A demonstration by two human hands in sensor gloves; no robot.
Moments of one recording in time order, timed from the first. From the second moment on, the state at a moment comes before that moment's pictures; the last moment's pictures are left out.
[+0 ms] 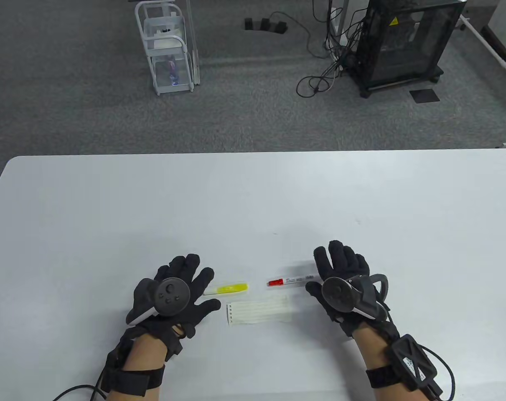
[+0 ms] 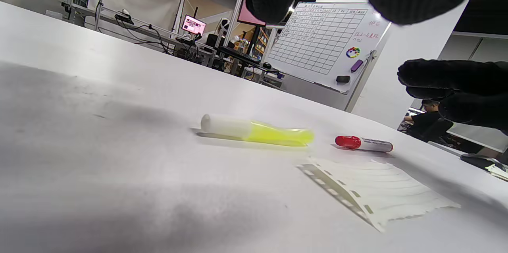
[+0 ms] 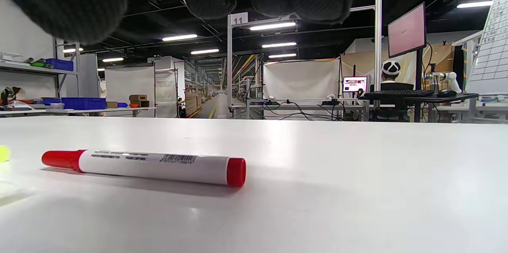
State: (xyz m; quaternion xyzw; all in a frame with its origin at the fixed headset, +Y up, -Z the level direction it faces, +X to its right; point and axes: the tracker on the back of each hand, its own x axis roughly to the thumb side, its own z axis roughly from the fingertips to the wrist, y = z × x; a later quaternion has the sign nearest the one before) left_hand -0.205 -0.732 -0.296 -0.03 -0.22 0.18 0.96; right_hand 0.165 -0.714 -0.308 0.17 -0.12 0.98 0.06
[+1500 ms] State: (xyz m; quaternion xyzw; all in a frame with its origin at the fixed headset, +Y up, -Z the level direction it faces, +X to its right) left_hand -0.192 -0.732 -0.297 -0.04 -0.24 0.19 0.95; right_hand 0.121 -0.739 -0.345 0.22 -0.03 0.98 0.00
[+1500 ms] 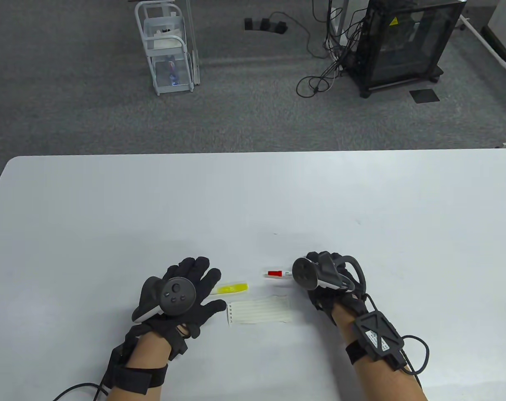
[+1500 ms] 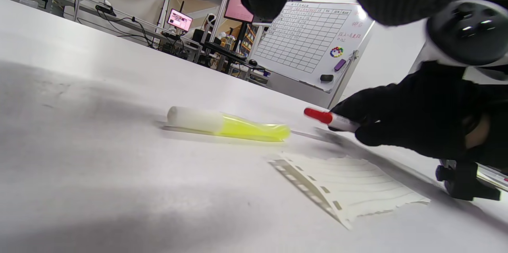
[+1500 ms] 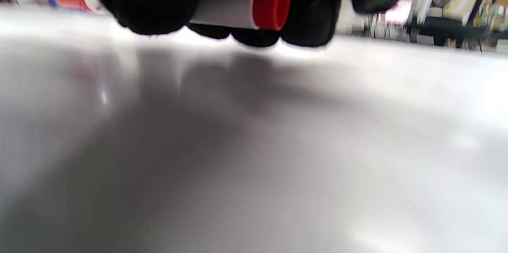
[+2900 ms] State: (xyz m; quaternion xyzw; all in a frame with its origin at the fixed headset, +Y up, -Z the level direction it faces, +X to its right) left_hand -0.203 -0.718 -0.296 -0.01 -0.26 0.31 0.91; right_hand 0.111 -0.692 -0.272 0.32 -0.13 0.92 0.19
